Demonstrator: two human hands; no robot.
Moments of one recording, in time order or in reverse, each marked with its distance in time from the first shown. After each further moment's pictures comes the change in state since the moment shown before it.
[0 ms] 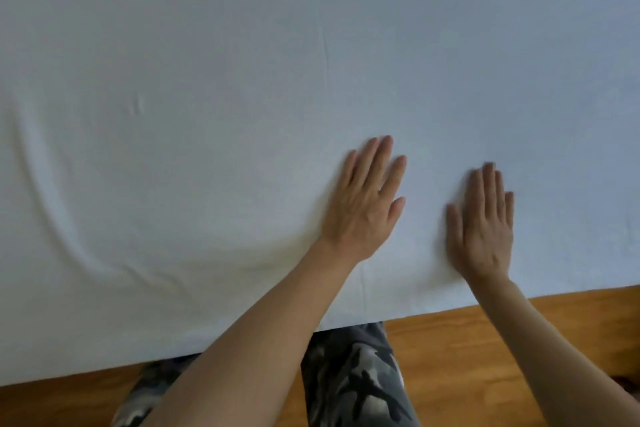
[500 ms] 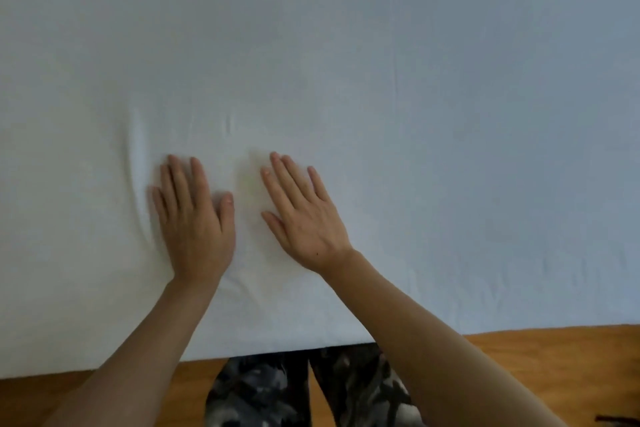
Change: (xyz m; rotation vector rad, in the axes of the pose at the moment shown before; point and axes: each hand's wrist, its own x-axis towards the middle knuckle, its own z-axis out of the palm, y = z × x) left_hand -0.141 -0.211 -0.077 0.120 0.198 -0.718; right_hand 0.004 -0.296 0.029 0.138 -0.018 -0.757
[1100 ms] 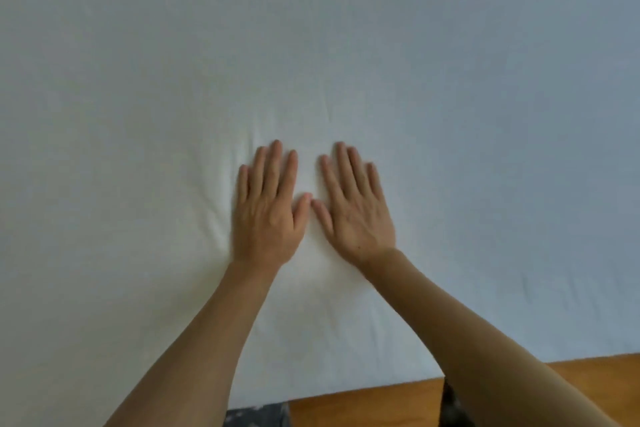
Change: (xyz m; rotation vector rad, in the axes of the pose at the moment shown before) left_hand 0.033 0.165 0.046 0.066 -0.026 0.438; right_hand -0.038 0.145 -0.023 -0.072 0.085 0.278
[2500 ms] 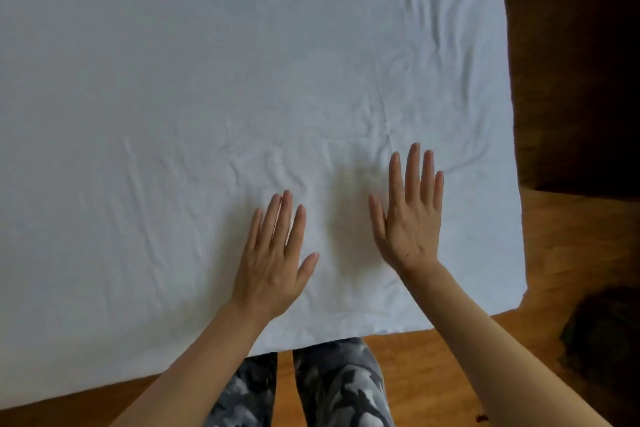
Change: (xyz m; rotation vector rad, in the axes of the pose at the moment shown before) left_hand 0.046 0.570 0.044 -0.129 -0.031 0.292; right_hand -0.191 0.567 -0.203 -0.066 0.094 0.284
